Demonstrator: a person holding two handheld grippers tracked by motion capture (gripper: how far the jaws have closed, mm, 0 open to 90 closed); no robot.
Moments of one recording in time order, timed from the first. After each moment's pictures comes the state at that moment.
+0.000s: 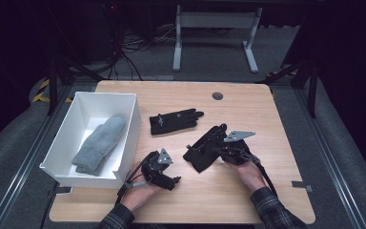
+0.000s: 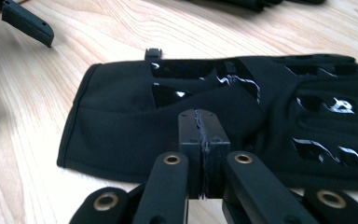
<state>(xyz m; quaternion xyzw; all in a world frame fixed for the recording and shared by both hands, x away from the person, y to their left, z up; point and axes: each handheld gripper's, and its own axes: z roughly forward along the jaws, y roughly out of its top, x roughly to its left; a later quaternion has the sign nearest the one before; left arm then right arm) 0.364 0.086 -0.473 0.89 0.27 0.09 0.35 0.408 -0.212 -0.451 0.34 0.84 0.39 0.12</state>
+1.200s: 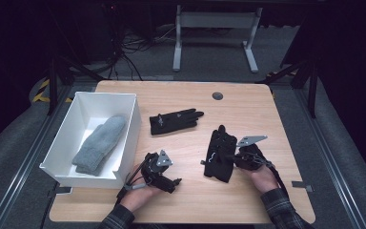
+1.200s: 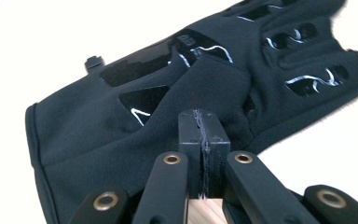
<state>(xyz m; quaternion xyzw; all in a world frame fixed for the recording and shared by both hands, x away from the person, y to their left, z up) 0.362 0.086 -0.478 0.89 0.28 0.10 0.35 0.391 -0.254 -0.452 0.37 0.86 0.34 0.11</state>
